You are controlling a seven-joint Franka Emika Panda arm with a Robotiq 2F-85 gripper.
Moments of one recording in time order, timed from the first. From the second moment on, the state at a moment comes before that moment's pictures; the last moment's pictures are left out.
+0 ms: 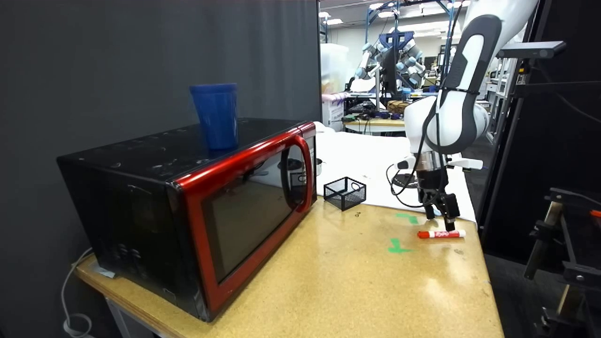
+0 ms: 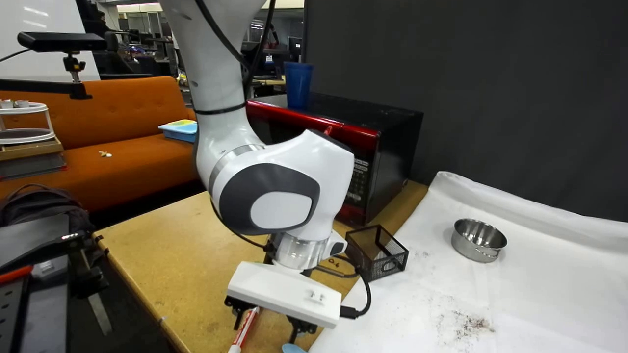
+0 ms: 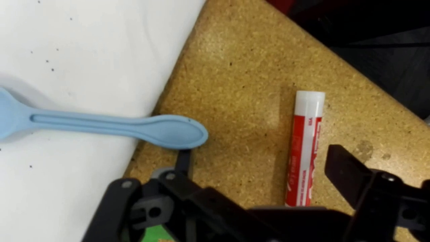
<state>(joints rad) -0.29 0.80 0.04 -2.23 -0.16 2.74 -0.90</state>
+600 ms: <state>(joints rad) -0.32 0.64 0.05 -2.26 -0.16 2.73 -0.95</state>
